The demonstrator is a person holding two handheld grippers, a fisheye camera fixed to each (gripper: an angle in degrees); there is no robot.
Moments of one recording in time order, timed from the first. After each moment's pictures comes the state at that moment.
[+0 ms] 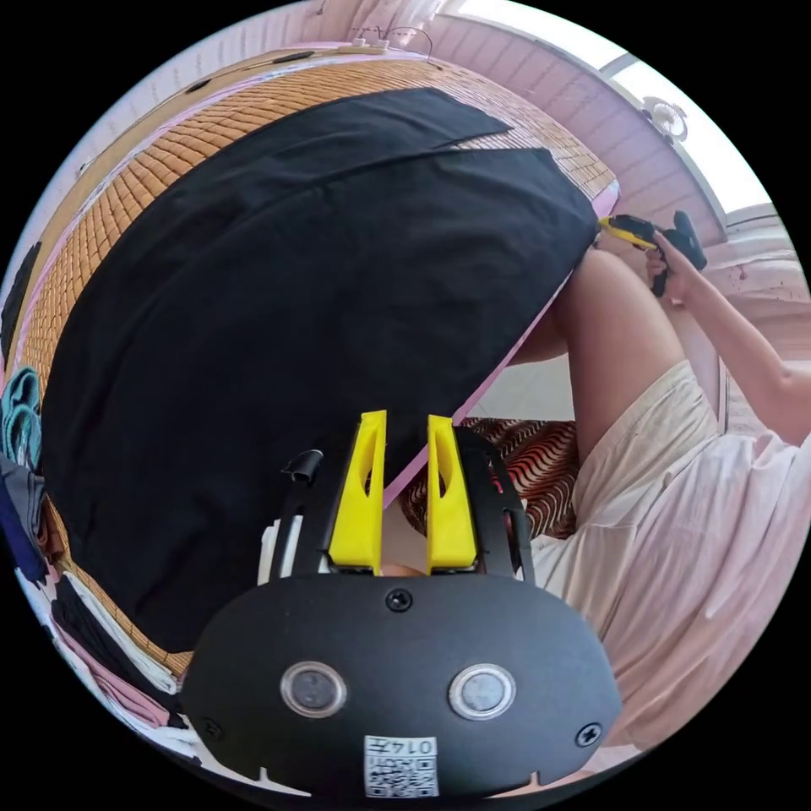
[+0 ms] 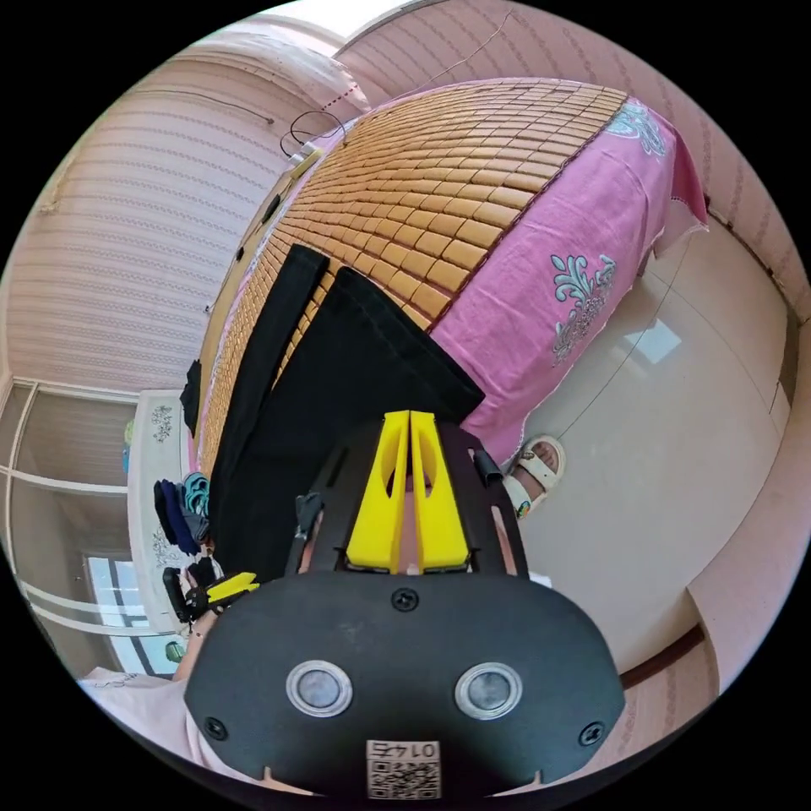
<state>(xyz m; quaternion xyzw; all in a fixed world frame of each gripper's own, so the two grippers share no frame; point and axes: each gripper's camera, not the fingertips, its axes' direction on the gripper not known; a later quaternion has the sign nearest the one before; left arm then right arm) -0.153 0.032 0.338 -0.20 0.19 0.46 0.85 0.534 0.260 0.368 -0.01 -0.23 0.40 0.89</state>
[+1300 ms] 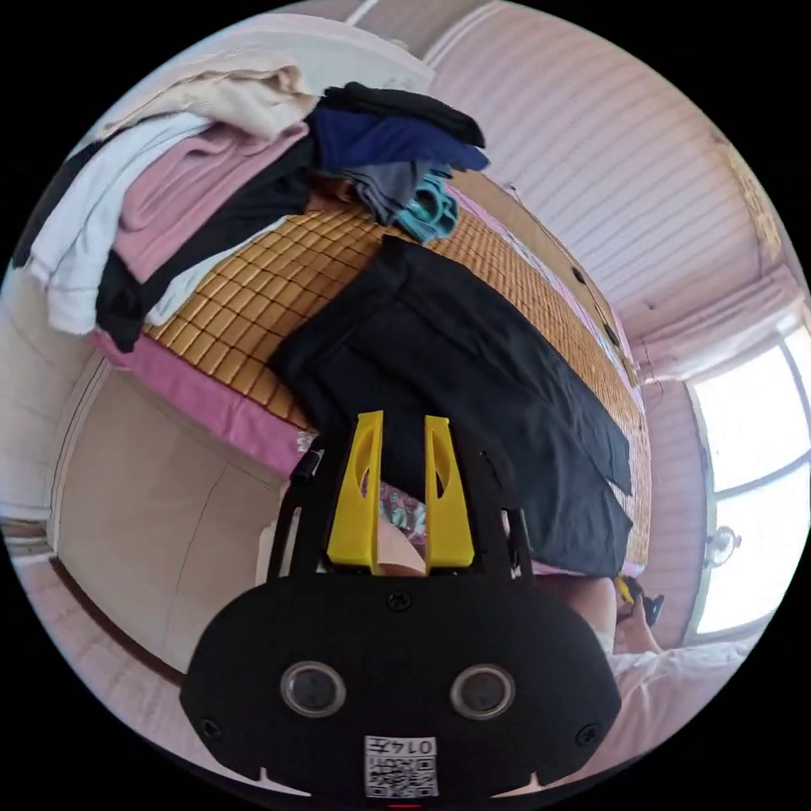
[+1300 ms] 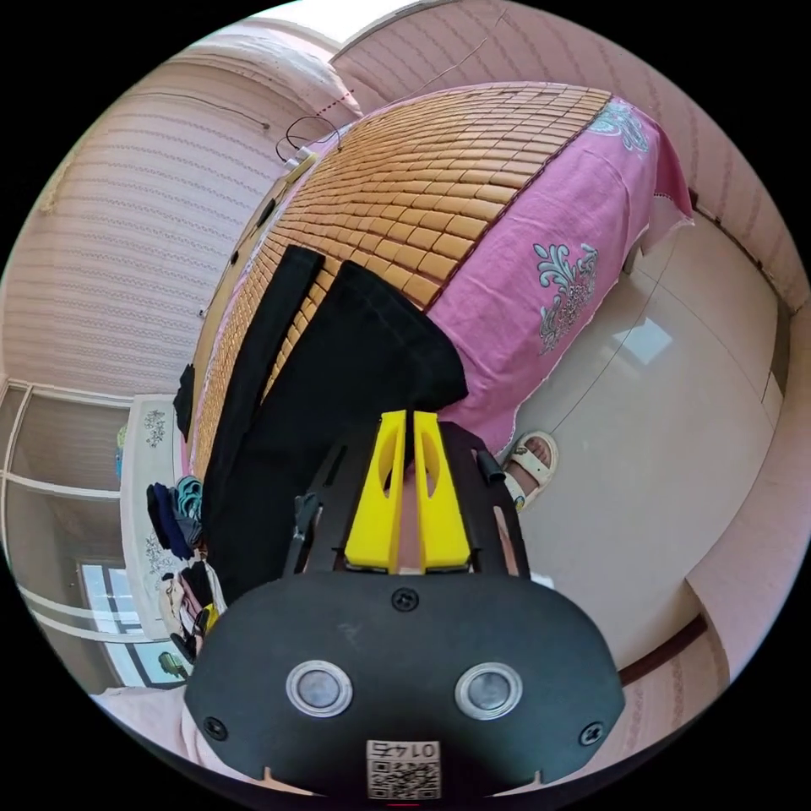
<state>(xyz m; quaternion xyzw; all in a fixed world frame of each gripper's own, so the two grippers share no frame) -0.597 0.055 0.332 -0.01 0.21 -0.21 0.95 0.633 0.367 0.313 -0.02 -0.19 0.41 0.89</state>
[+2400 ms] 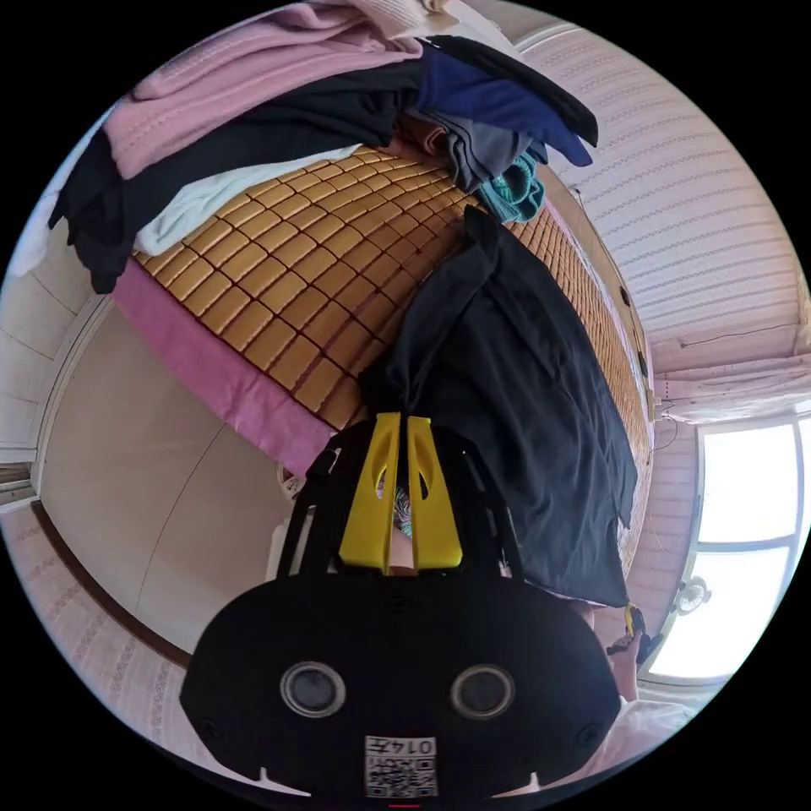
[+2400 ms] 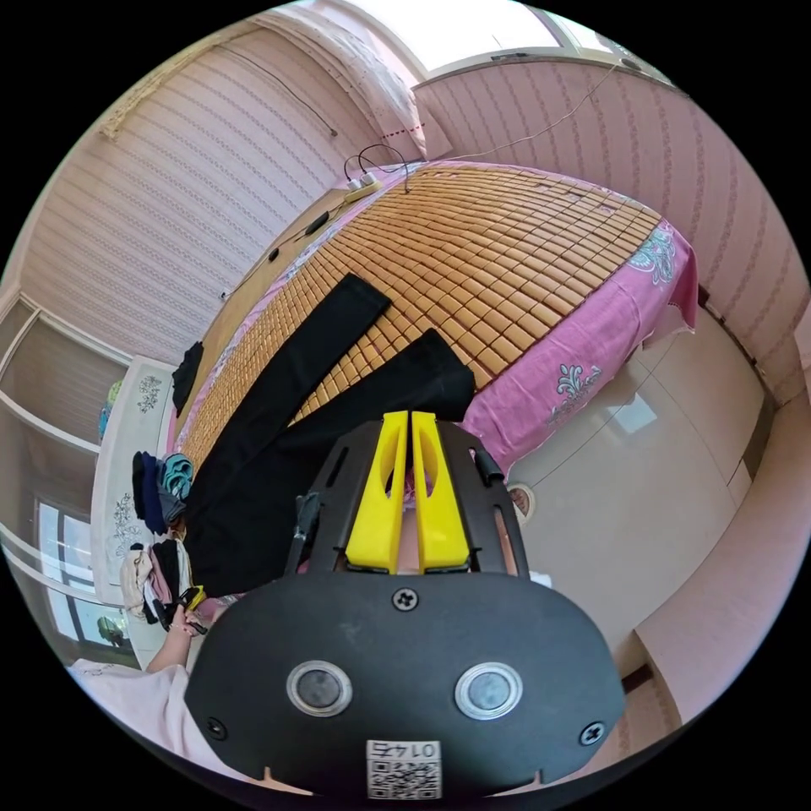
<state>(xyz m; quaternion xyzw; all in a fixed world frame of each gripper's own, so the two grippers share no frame) -0.671 0.080 0.383 -0.07 0.22 -0.24 0.94 0.610 0.277 0.209 0.03 -0.13 0.33 0.93</state>
